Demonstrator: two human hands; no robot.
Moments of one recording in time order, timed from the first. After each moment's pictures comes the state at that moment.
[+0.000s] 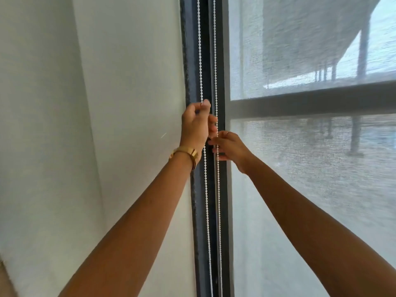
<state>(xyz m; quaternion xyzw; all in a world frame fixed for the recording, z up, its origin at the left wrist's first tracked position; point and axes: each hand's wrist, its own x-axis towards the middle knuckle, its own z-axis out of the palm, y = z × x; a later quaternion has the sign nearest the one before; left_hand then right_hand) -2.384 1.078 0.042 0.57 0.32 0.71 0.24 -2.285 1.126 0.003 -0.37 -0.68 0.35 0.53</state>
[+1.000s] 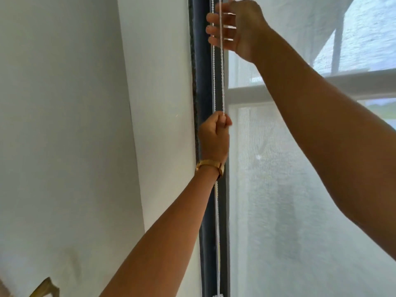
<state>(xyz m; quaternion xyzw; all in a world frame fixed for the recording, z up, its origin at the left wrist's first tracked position) -2.374 1.029 -0.030 0.62 0.24 0.74 0.13 -2.307 0.995 0.162 -0.20 -0.65 0.32 0.66</state>
